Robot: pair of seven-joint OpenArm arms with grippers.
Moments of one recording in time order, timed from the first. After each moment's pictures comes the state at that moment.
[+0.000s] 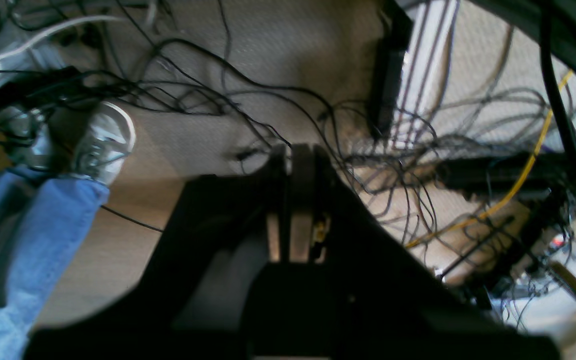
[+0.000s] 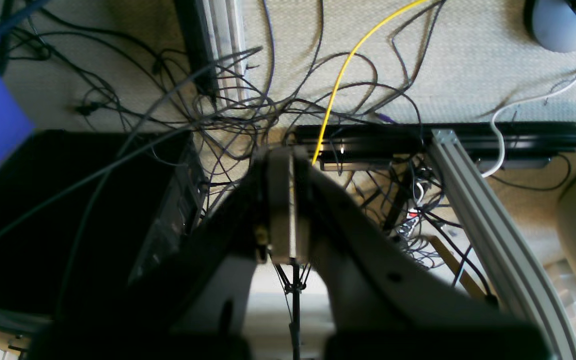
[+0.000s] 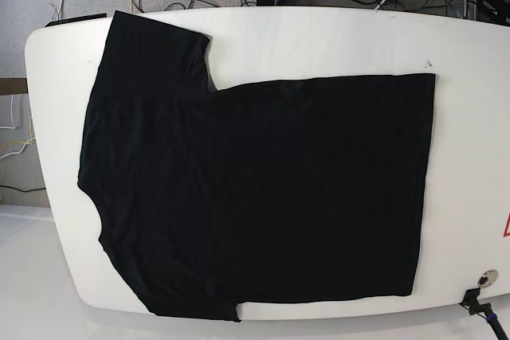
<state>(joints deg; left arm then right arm) 5.4 -6.5 6.1 7.9 -2.9 -2.5 4.2 -11.4 0.1 -1.1 9.1 0.6 1.5 -4.9</state>
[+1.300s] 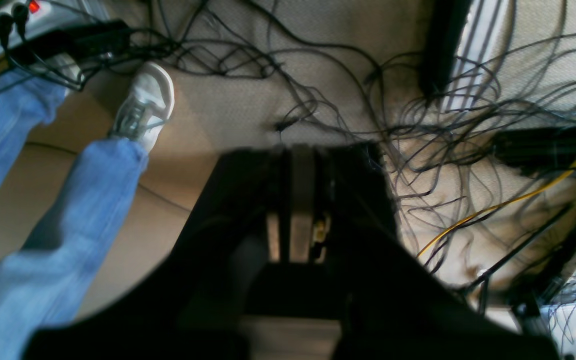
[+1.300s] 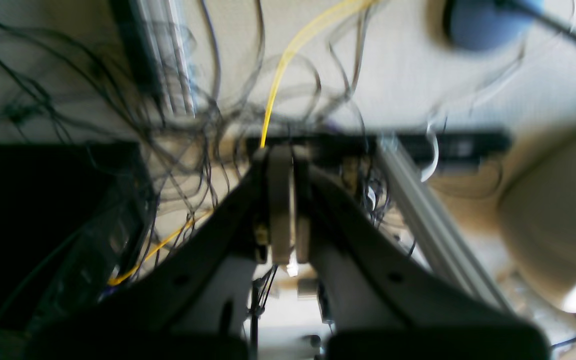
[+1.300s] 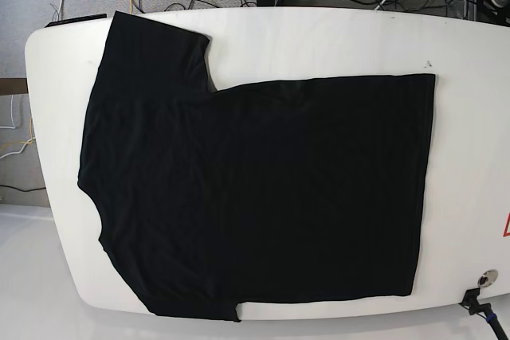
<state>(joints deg) 36.6 -16.8 5.9 42.9 -10.4 -3.4 2.1 -32.8 7.1 -2.9 37.5 2.2 -0.5 -4.9</state>
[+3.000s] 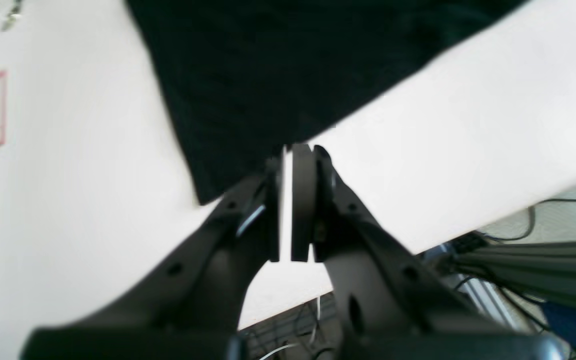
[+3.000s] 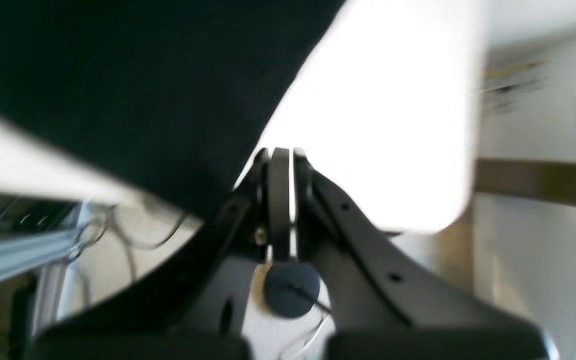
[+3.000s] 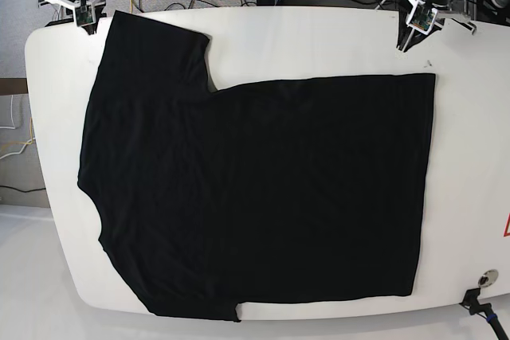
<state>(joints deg) 57.6 -21.4 -15.1 127.2 -1.6 -13.4 9.9 -55.9 22.2 16.4 112.1 4.7 0.0 -9.5</state>
